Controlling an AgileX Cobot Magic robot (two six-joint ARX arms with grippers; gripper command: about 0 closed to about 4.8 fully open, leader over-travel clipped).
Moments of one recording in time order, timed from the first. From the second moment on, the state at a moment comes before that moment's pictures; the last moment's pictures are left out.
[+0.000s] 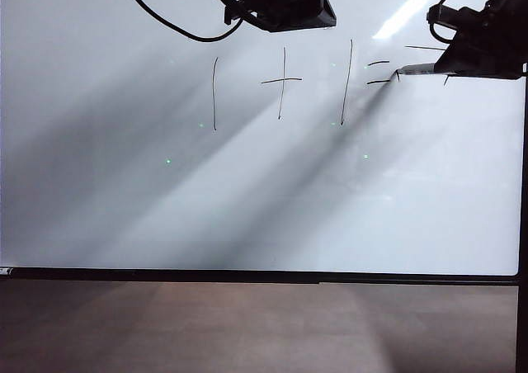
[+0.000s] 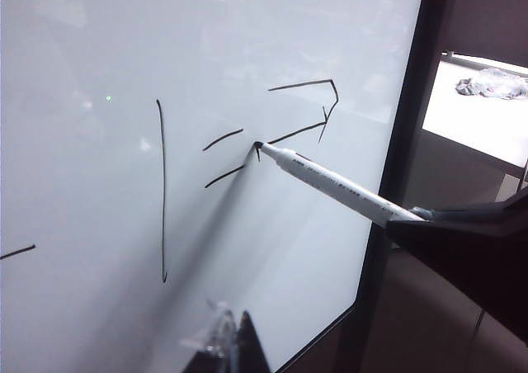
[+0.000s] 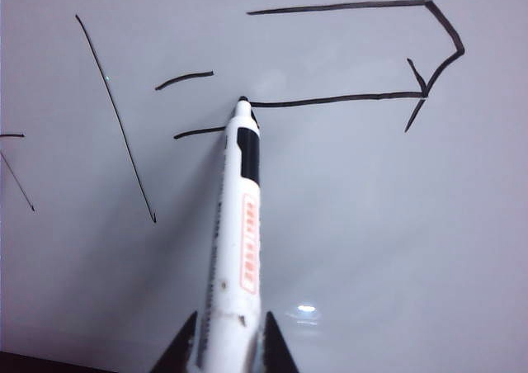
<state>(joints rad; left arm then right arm) -0.76 1.68 1.22 0.43 -0.01 0.03 0.13 1.31 0.70 0.53 -0.16 0.19</state>
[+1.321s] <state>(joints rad) -0.76 1.68 1.22 0.43 -0.01 0.03 0.13 1.37 0.64 0.56 -0.13 0.20</state>
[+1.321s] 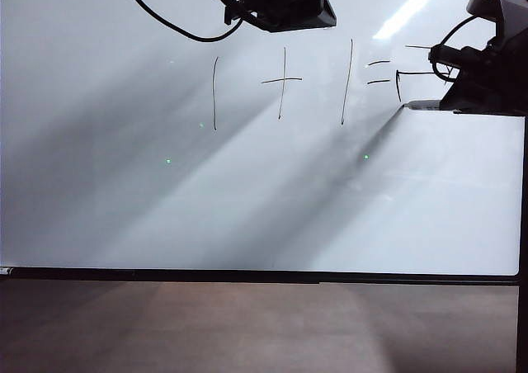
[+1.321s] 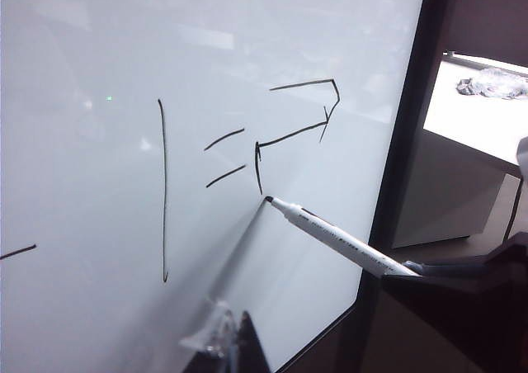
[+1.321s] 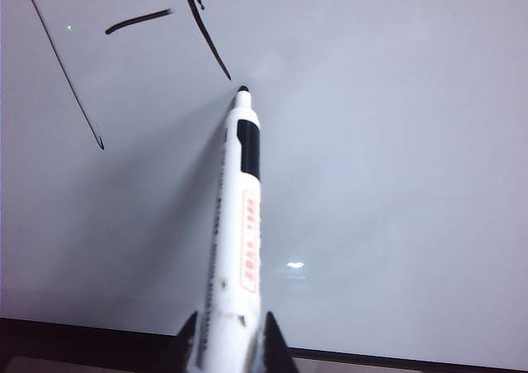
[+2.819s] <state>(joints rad) -0.76 1.68 1.22 0.43 -0.01 0.03 0.00 1.36 0.64 0.53 -0.15 0.21</state>
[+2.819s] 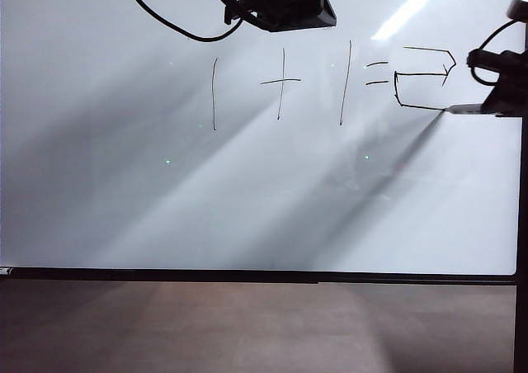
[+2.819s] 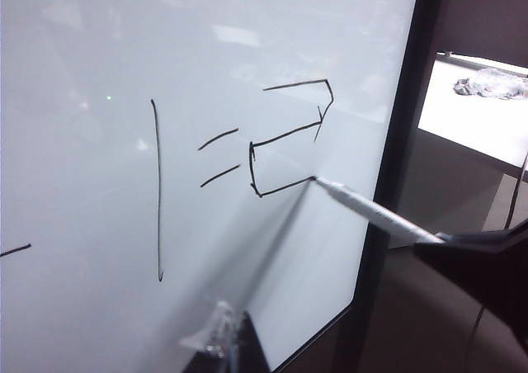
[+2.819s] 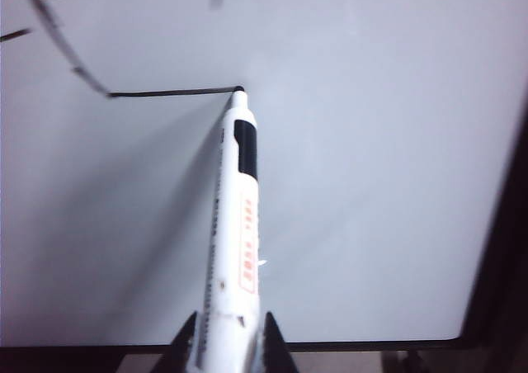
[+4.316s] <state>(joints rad) -0.76 1.68 1.22 0.43 -0.01 0.03 -0.03 0.84 0.48 0.26 -0.18 0.23</state>
